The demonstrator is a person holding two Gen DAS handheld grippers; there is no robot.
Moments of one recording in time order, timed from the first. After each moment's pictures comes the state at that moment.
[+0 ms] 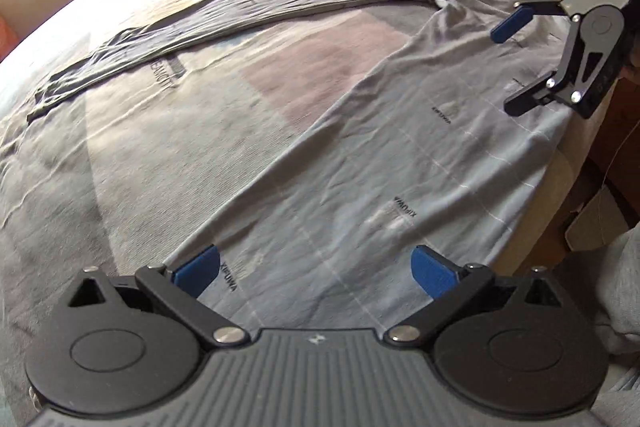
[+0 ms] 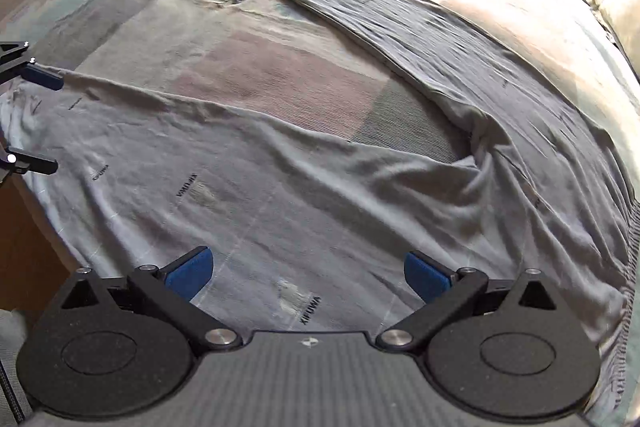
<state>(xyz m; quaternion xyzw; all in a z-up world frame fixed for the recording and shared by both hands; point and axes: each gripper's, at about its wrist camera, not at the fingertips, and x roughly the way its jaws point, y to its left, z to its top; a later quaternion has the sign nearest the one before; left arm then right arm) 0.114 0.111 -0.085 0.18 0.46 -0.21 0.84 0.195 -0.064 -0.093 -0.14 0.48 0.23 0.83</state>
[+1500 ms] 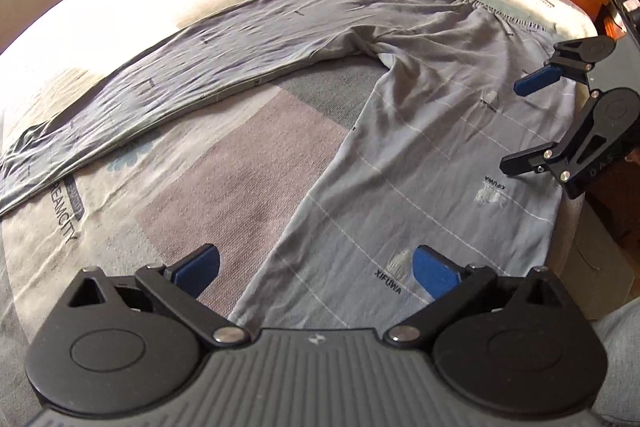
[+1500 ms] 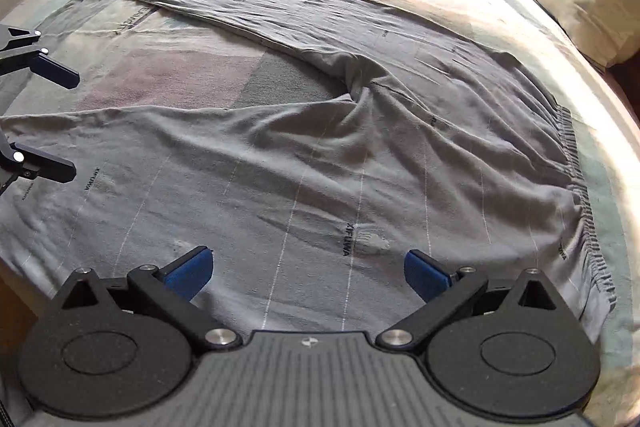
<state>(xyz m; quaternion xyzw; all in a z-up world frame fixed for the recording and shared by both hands) 0.209 0.012 -0.074 0.20 0.46 -0.30 0.81 0.165 -0.143 -0.100 -0.04 0.49 0.06 0.87</state>
